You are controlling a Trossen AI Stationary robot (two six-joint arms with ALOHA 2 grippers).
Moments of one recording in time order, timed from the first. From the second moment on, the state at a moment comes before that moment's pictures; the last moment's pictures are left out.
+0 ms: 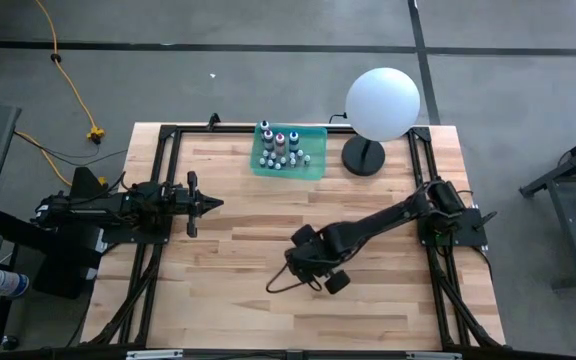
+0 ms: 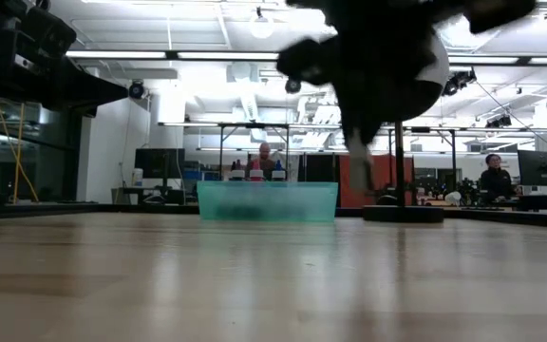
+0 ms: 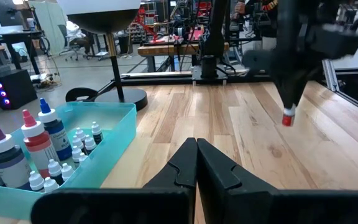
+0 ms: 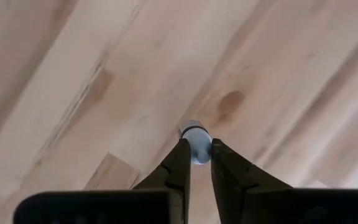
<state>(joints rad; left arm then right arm) 0.02 0.06 0.04 -0.02 -0.09 0.07 0.33 1.99 1.60 -0.95 0.00 -0.28</state>
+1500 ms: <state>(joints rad) 0.02 0.06 0.04 -0.02 -0.09 0.07 -0.39 1.99 1.79 -0.95 0.02 -0.35</state>
